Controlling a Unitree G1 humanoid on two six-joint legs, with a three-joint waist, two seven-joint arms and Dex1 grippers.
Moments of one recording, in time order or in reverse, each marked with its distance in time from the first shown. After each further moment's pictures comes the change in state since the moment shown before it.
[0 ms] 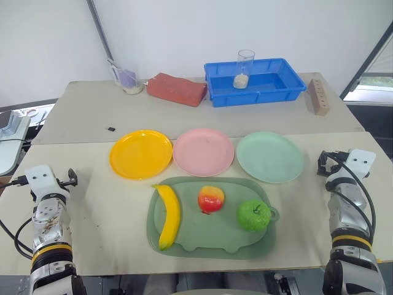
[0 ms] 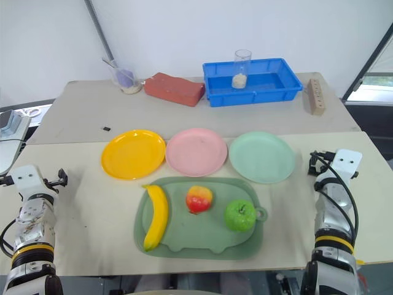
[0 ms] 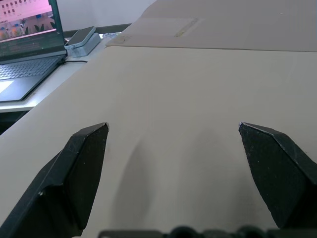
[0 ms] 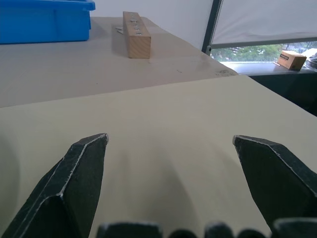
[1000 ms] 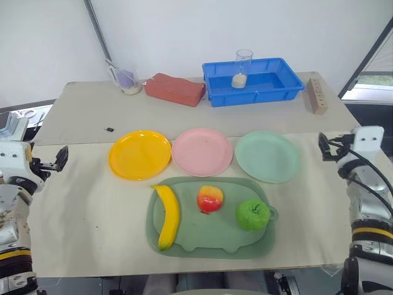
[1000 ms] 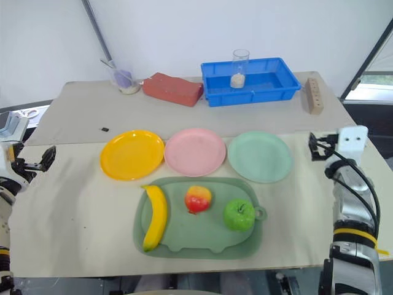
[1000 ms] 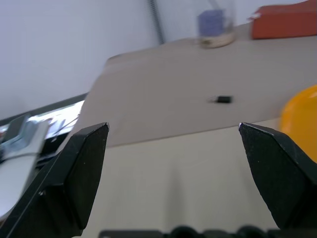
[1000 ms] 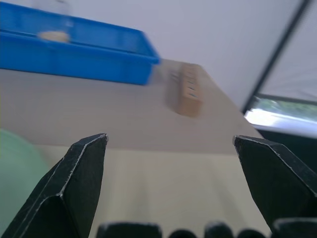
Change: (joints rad) left arm 0.127 0.263 0.011 -0.399 -0.180 0.150 -0.505; right arm -0.041 -0.155 0.108 -0.208 0.029 0.120 0.338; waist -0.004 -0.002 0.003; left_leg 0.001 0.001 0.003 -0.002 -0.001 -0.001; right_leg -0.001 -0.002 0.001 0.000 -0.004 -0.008
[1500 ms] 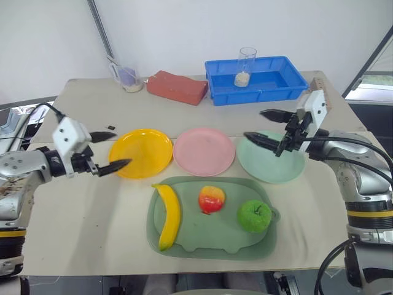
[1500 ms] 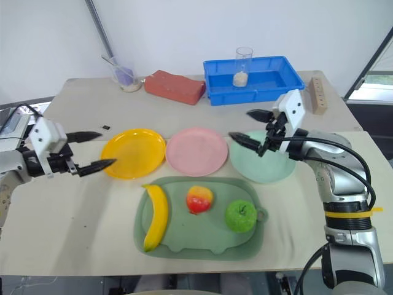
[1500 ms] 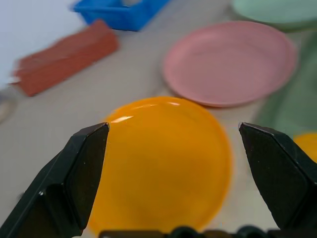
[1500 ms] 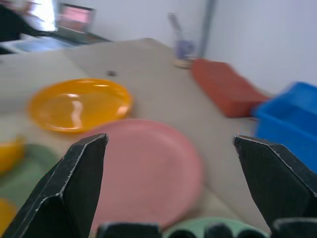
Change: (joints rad) left arm -0.158 0.178 -0.345 -0.227 -0.064 0.103 -0.593; right arm -0.115 -0.058 0.253 -0.570 0.349 0.499 0.581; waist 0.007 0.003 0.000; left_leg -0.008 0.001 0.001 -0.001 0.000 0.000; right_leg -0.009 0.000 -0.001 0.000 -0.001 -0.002
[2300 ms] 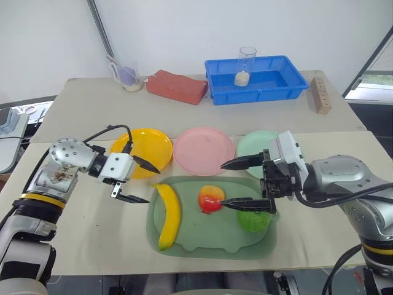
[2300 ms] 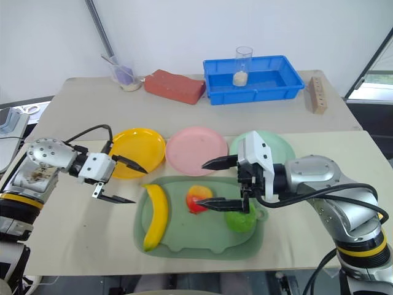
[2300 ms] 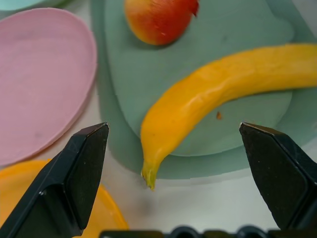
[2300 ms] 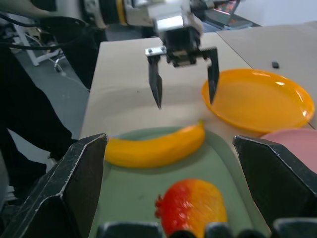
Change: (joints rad) left arm -0.357 -0.089 -0.492 0.432 0.161 -0.623 -0.458; right arm 0.154 -0.106 0.054 -0.469 0.223 0.240 0.041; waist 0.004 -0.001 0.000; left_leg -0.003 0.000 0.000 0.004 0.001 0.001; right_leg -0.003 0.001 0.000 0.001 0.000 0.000
